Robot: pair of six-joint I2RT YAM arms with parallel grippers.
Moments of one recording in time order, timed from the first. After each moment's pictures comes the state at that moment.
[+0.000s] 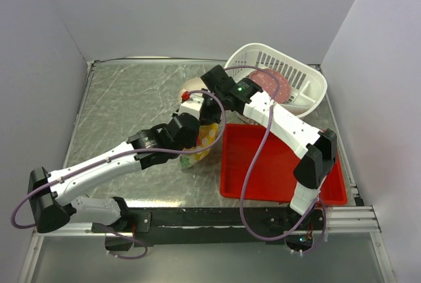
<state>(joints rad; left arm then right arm) -1.02 1.22 1.12 -0.52 -0.59 -0.38 0.77 1.76 1.77 -0.95 -0.15 0.99</state>
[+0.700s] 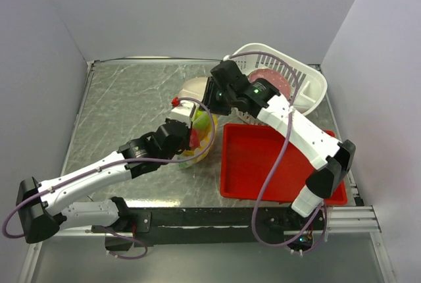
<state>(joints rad) -0.99 1.10 0.94 -0.35 -0.54 -0.36 0.78 1.64 1.77 -0.92 0.09 0.84</state>
